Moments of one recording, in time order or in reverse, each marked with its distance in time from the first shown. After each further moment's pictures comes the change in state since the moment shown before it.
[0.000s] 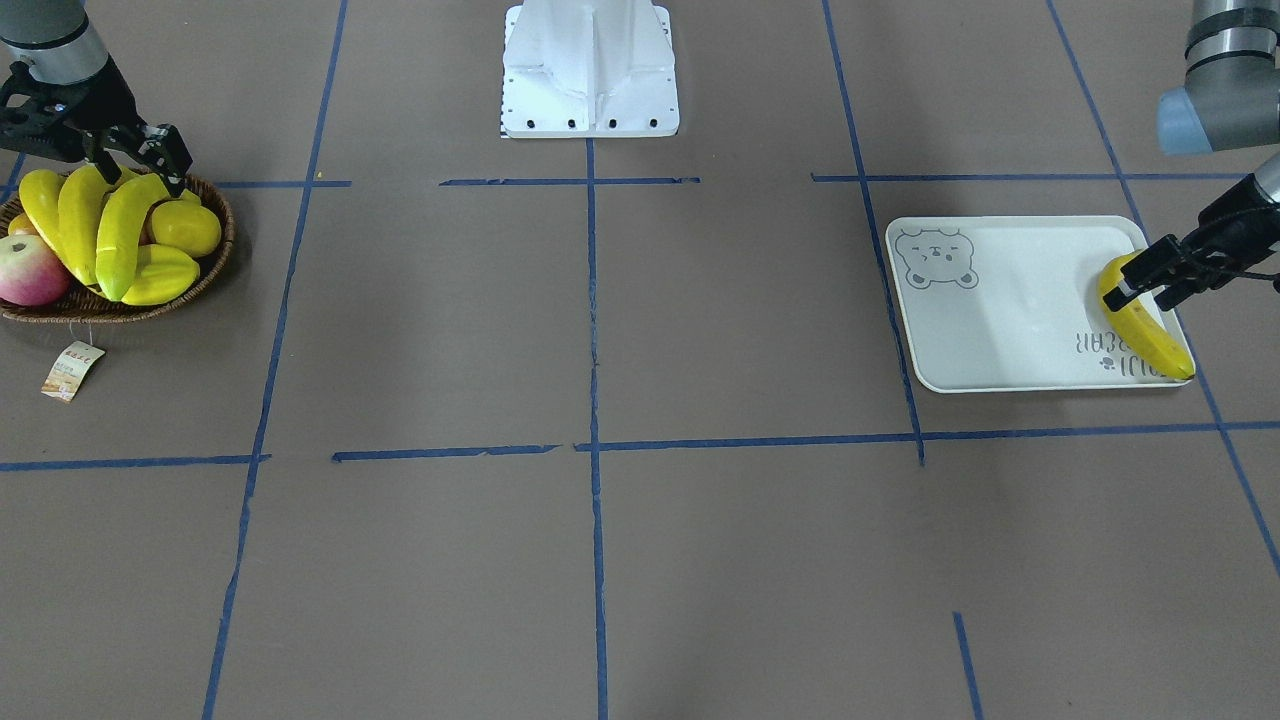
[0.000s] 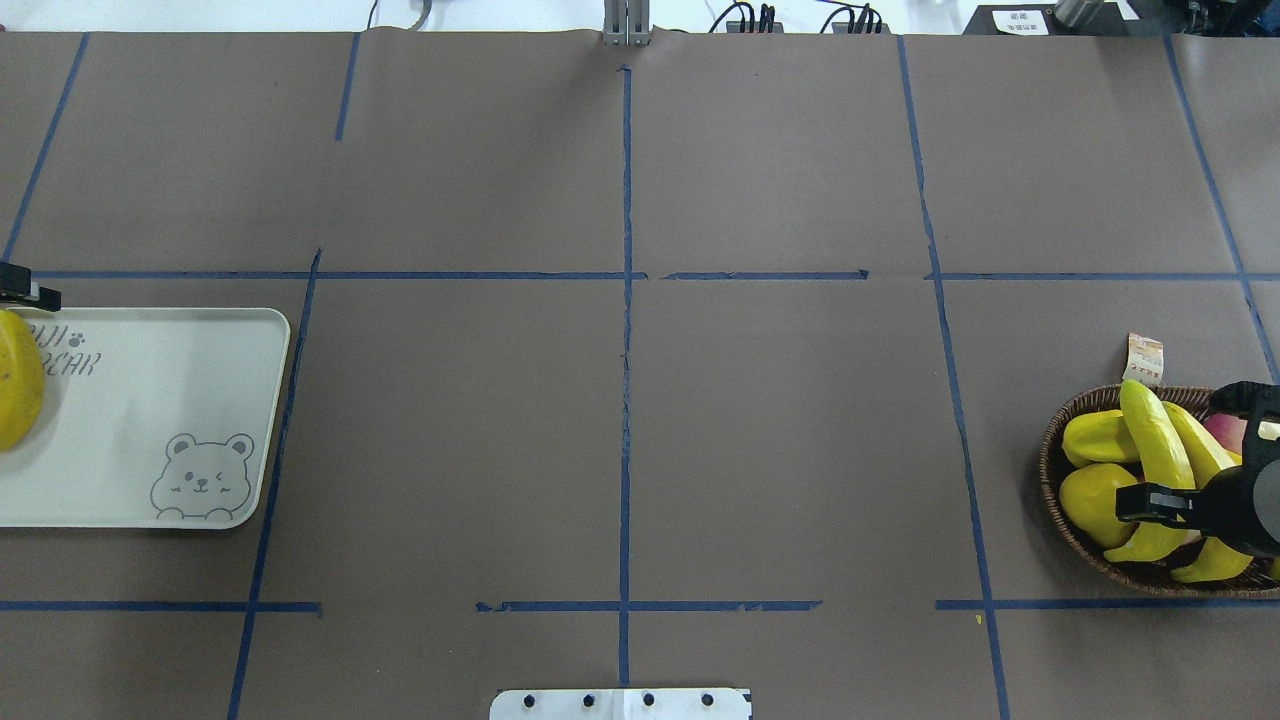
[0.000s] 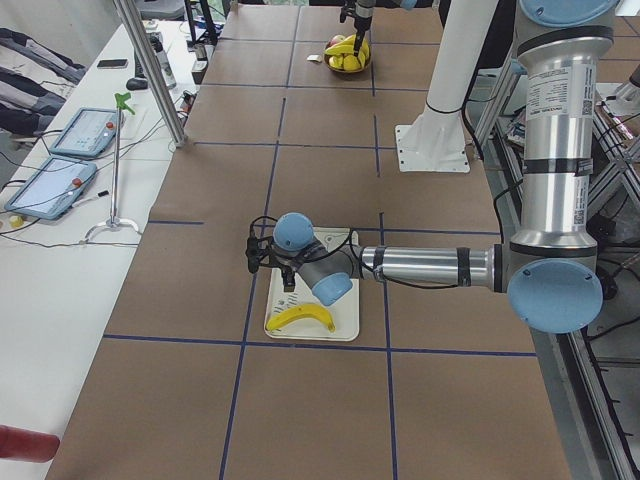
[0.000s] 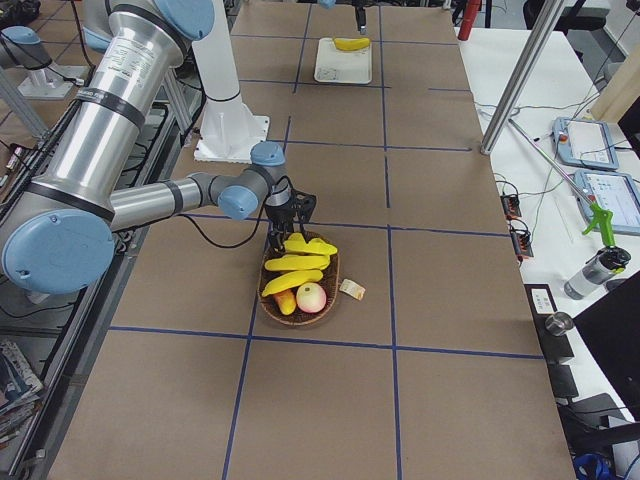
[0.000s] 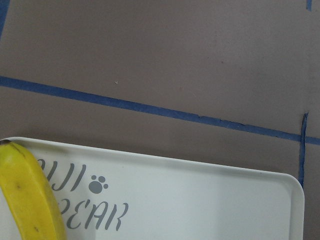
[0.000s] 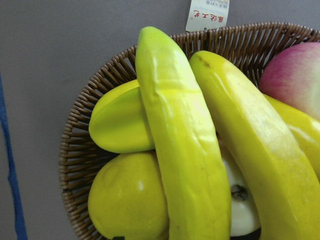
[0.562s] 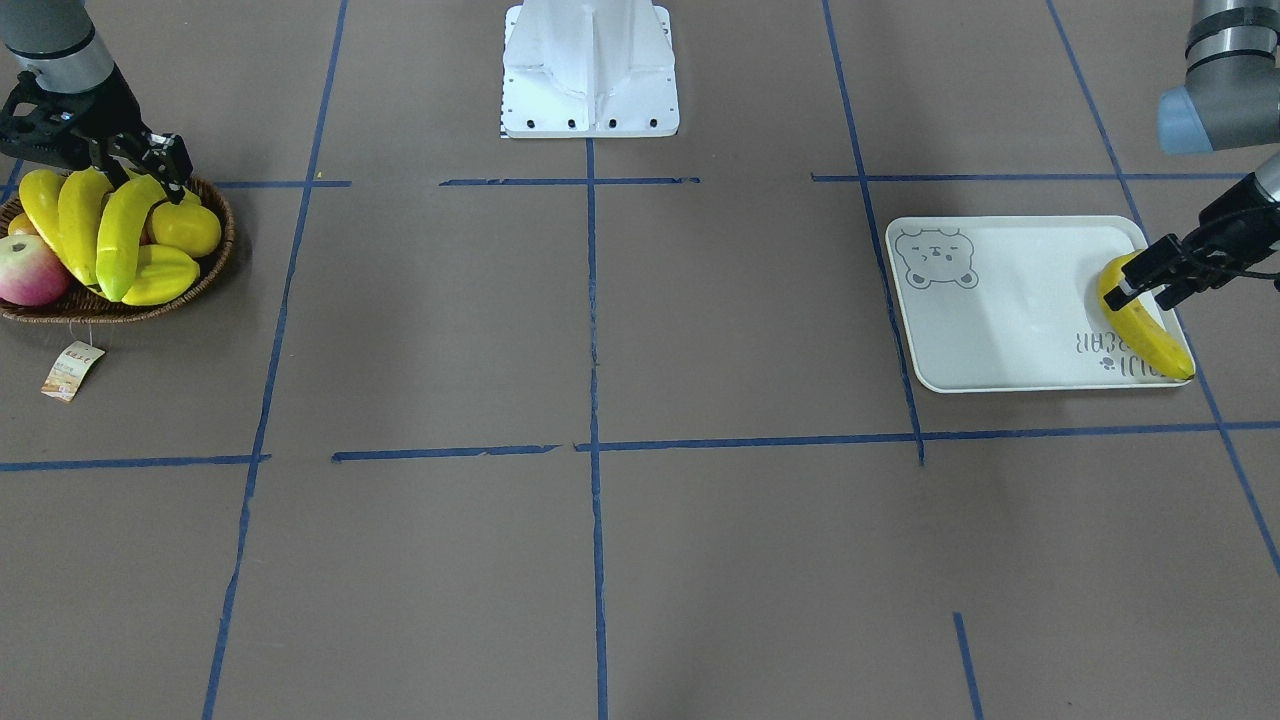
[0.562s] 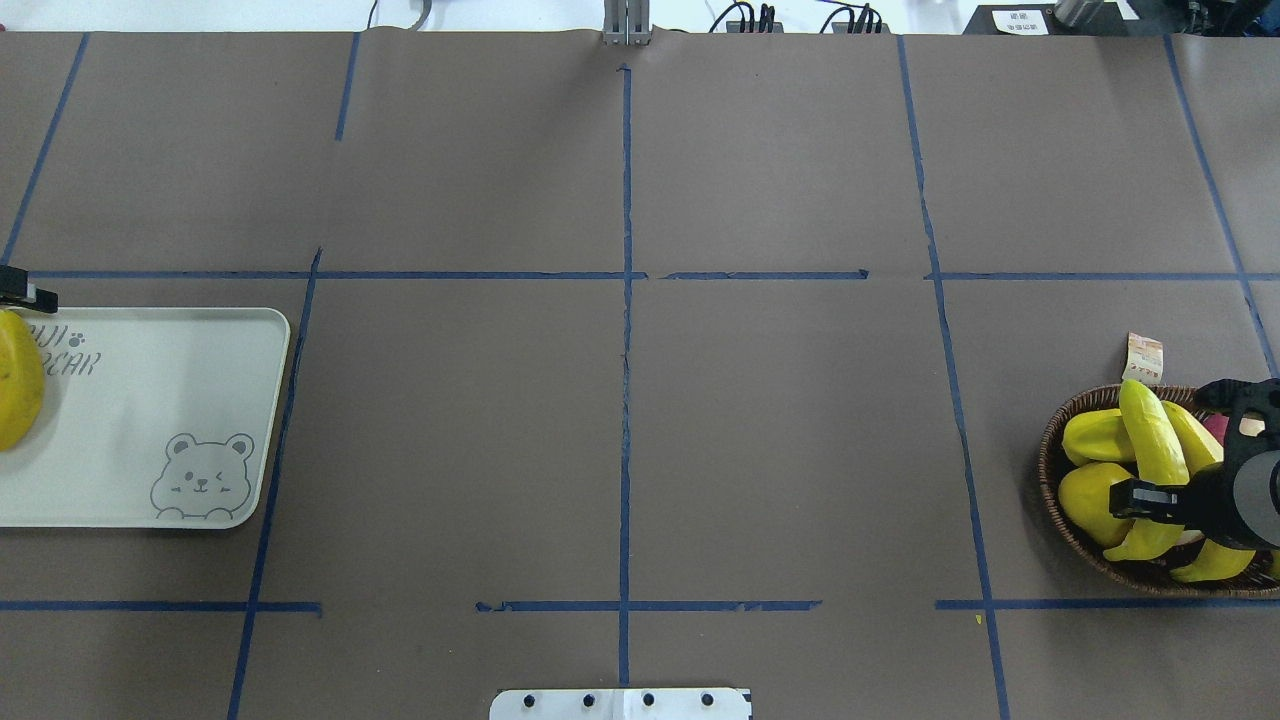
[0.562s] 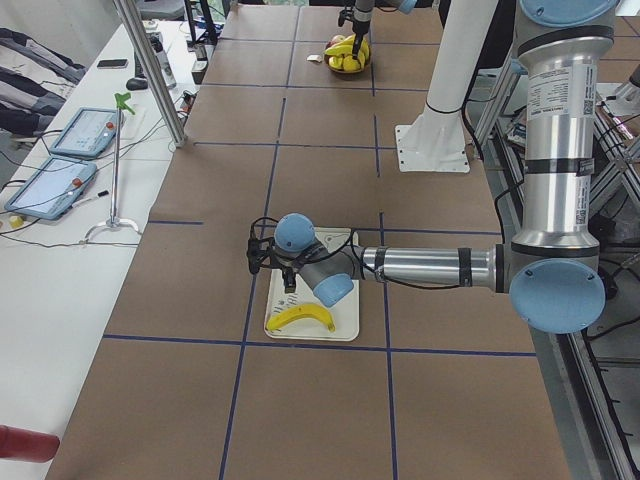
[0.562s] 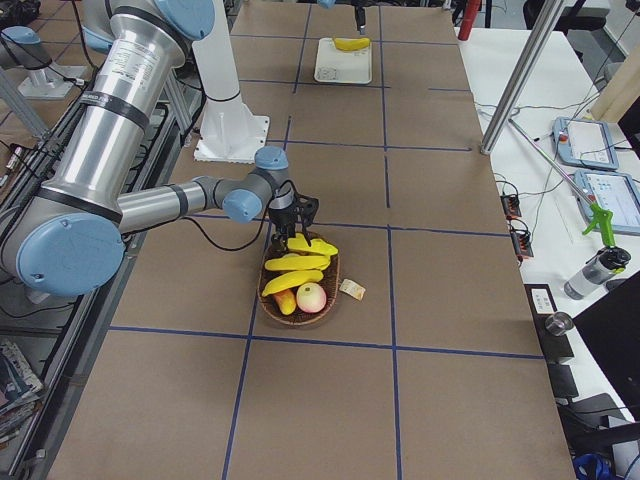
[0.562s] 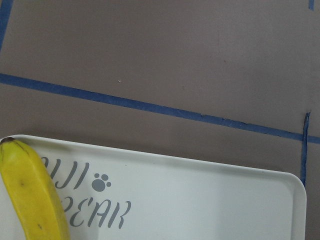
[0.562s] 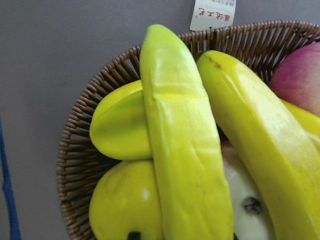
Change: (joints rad) left arm -0.002 0.007 -0.003 -0.001 0.000 0.000; right arm 0.003 0.031 -0.031 0.001 -0.001 0.001
